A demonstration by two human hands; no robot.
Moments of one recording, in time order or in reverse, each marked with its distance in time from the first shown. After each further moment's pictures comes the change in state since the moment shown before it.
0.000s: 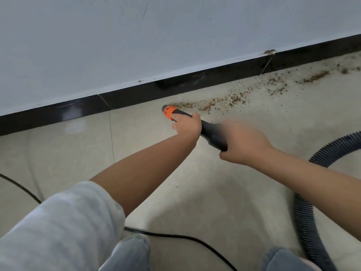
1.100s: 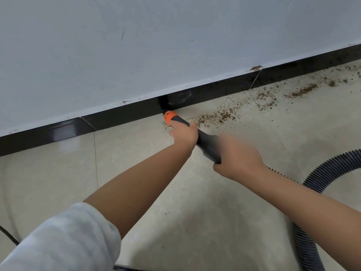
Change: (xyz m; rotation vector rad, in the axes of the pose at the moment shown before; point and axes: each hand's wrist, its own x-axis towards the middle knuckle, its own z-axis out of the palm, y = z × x) left_hand 0.031 0.025 0.036 0.062 -0.053 0.097; right_hand 0.022 0.020 0.000 0.095 0.005 0.126
